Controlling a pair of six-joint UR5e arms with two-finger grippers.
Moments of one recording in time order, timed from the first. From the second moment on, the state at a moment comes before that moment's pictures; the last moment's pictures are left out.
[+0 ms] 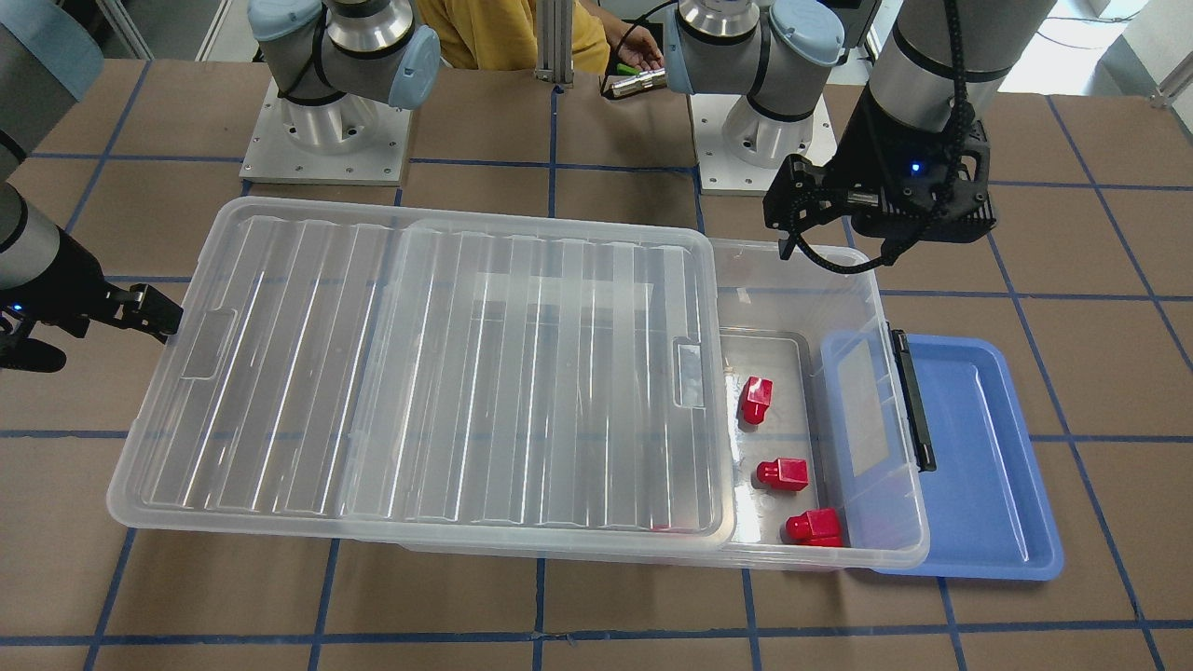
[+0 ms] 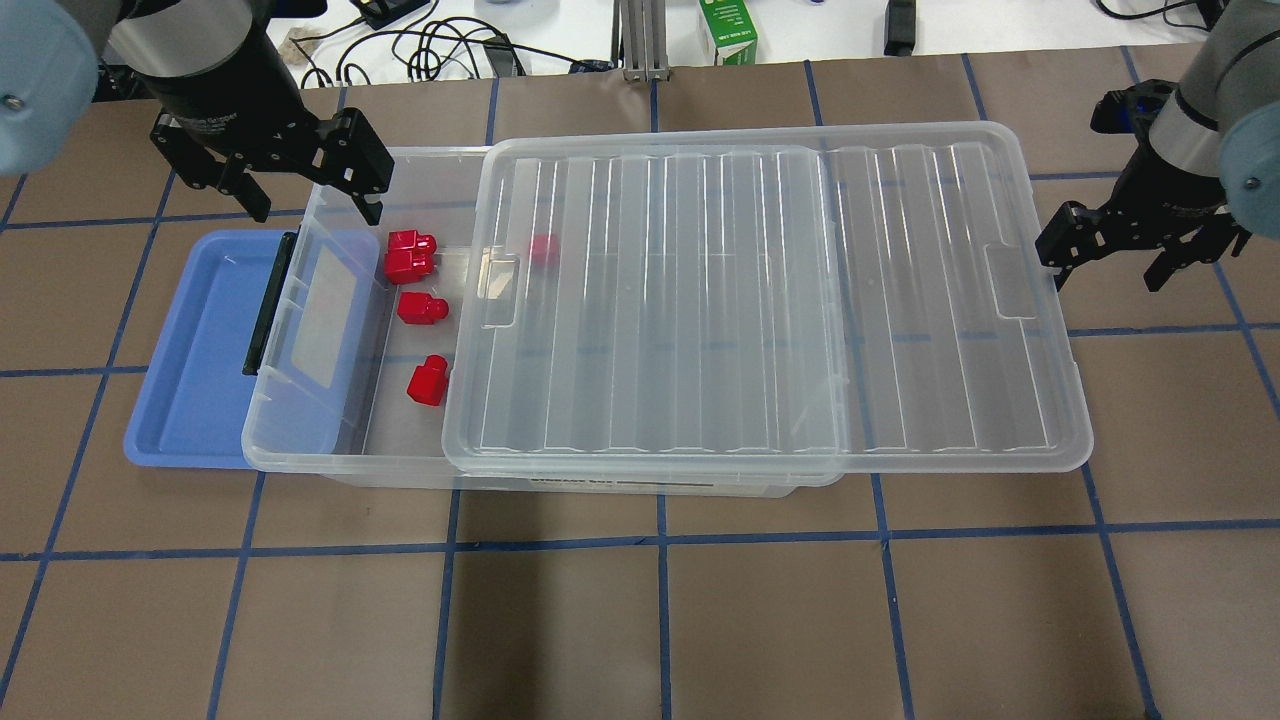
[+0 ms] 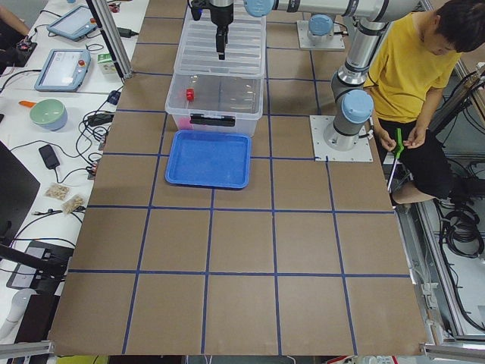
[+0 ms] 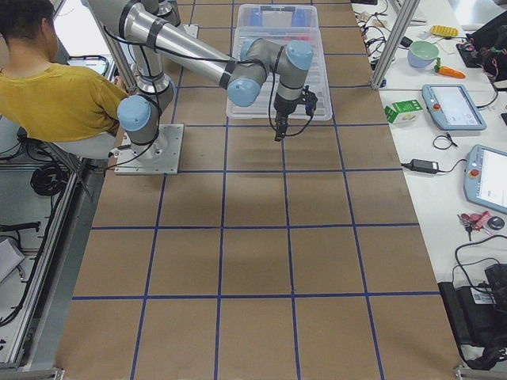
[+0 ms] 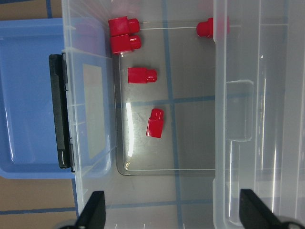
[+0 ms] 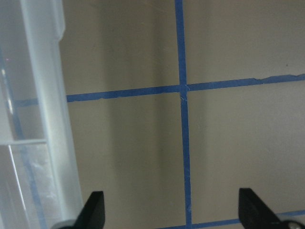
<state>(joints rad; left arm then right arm) -1.56 -1.62 -1.47 -1.62 1.60 0.08 1.24 -1.43 1.75 -1.81 -1.65 -0.26</state>
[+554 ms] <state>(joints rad) -1.56 -1.62 -1.47 -1.62 1.60 0.08 1.33 -1.41 1.75 -1.87 -1.64 -0.25</state>
